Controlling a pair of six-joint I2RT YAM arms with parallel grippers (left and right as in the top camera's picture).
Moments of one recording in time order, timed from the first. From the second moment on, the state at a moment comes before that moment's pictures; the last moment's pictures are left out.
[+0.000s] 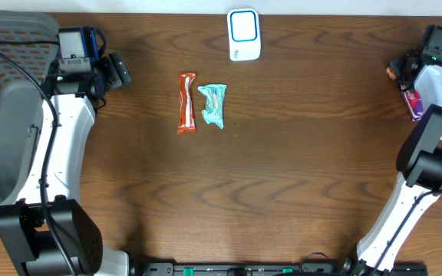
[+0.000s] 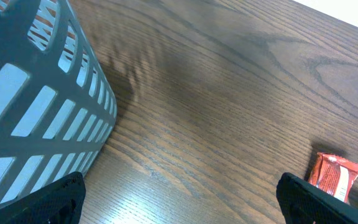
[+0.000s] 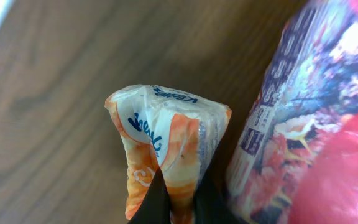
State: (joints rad) left arm 0.08 1.66 1.39 -0.63 -0.16 -0.31; right arm -0.36 2.36 1.84 -0.44 0.08 0.62
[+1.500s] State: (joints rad) left arm 0.08 1.66 1.39 -0.63 -0.16 -0.31; right arm -0.26 2.09 1.84 -0.81 -0.55 0.45
